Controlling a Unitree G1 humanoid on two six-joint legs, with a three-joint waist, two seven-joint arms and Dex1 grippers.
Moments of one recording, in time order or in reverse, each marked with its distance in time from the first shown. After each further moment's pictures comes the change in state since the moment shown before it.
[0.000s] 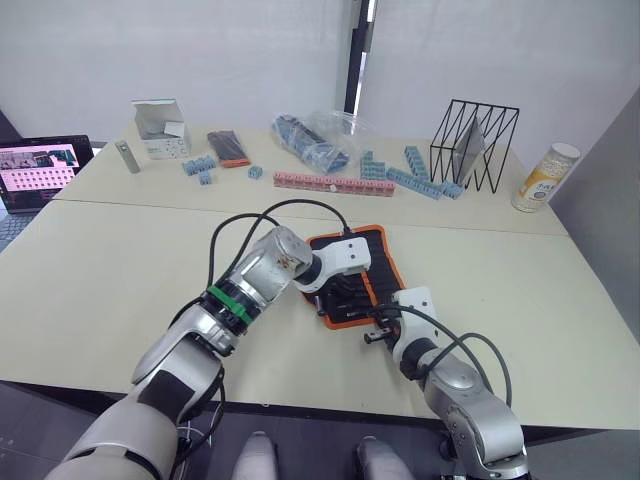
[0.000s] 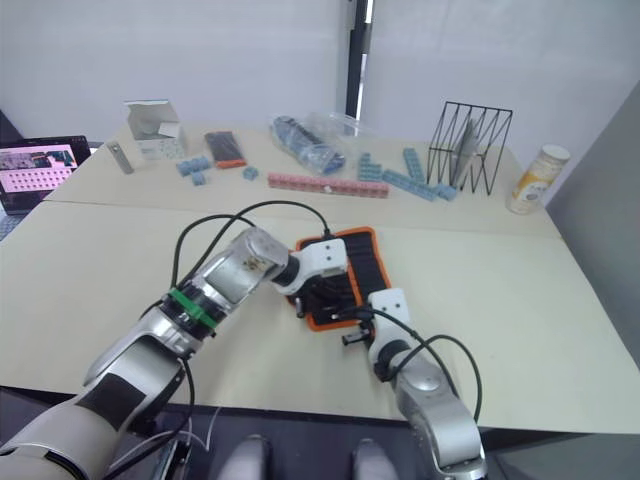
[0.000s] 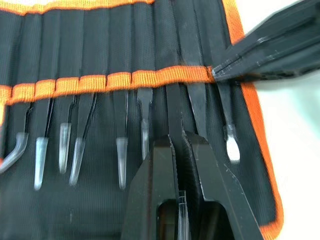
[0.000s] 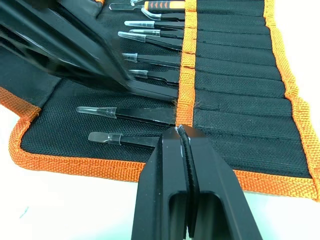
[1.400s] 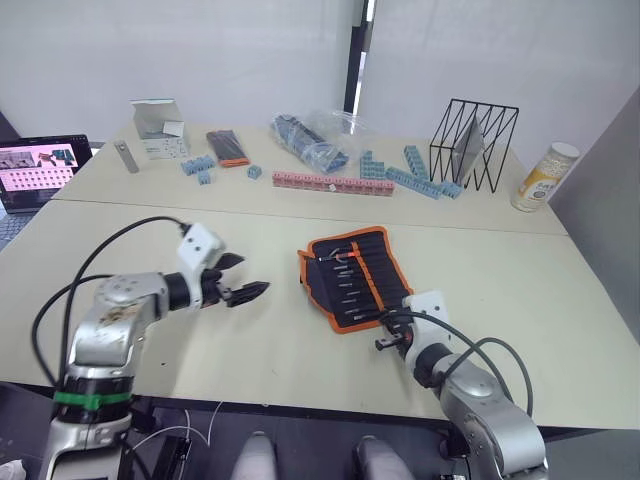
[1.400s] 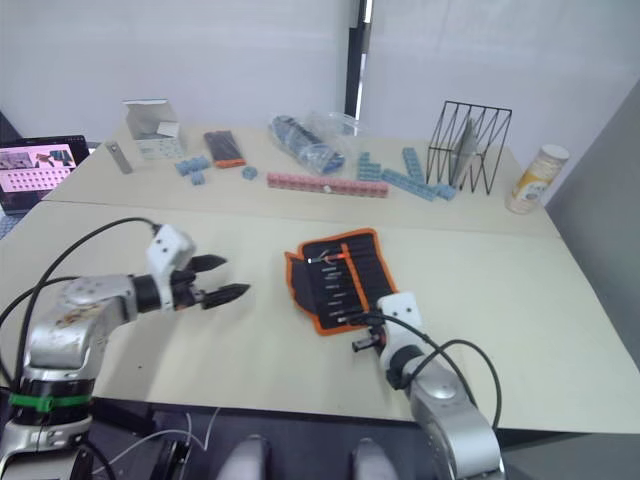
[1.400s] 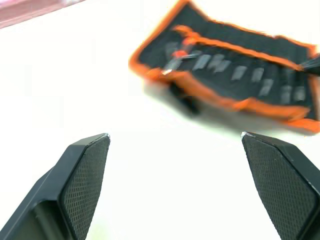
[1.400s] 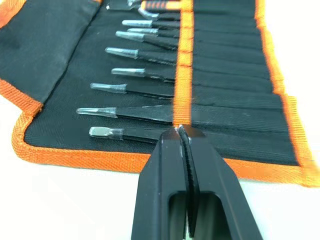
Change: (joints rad) left arm 0.693 0.322 0.836 -0.595 -0.321 0.089 0.119; right arm 0.057 -0.065 -0.059 -0.118 0.029 -0.008 0.060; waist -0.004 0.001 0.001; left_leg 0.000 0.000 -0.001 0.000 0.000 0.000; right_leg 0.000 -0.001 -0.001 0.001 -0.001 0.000
